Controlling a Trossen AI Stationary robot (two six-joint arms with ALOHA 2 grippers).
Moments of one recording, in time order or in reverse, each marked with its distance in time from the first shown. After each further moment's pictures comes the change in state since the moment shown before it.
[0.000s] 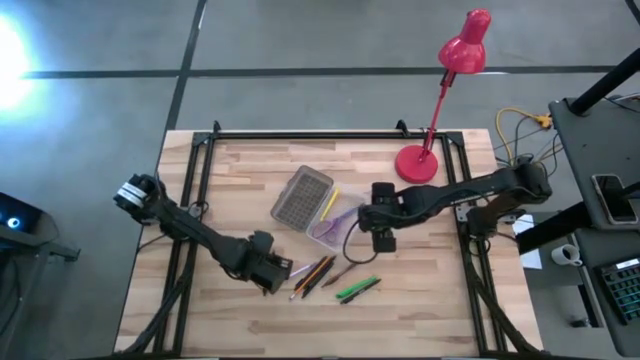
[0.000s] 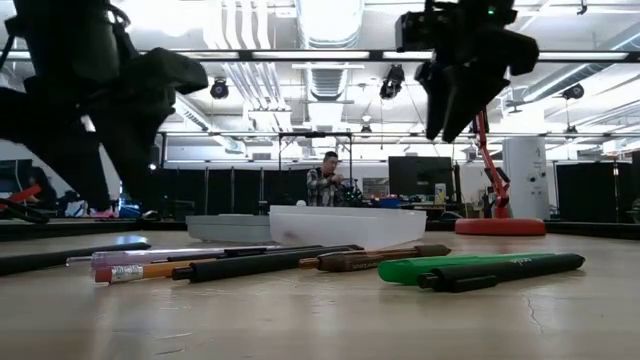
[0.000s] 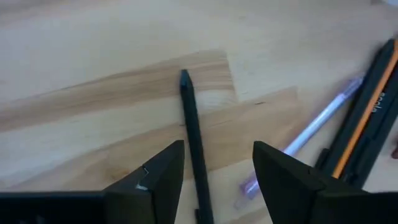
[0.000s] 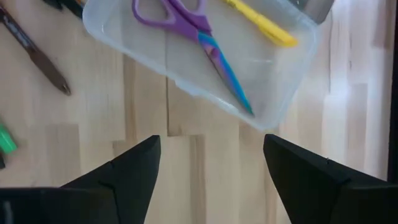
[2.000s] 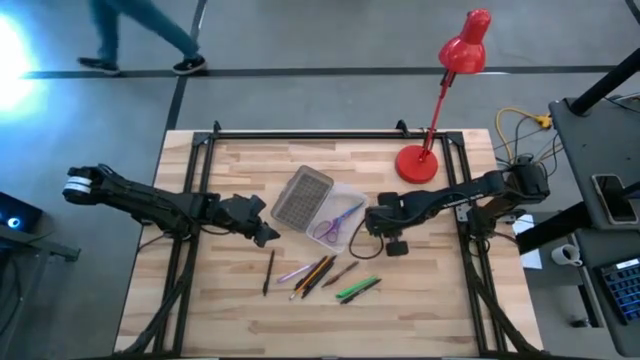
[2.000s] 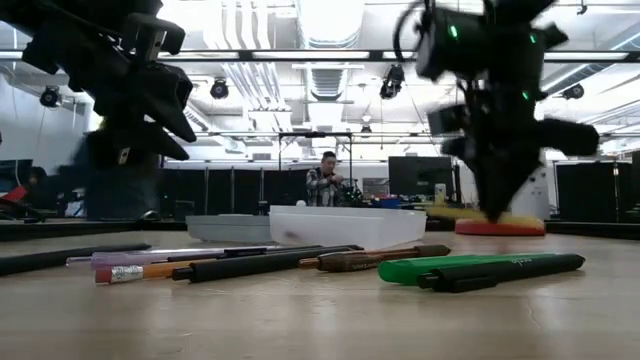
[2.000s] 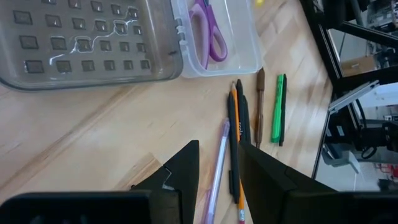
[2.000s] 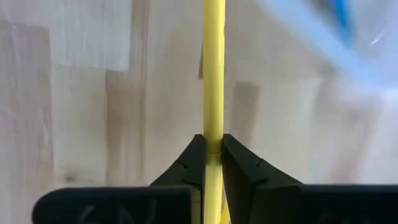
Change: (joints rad) left arm 0.399 -0.620 -0.551 0.676 0.280 0.726; right arm -0.073 0.012 -0.302 0.202 -0.157 -0.155
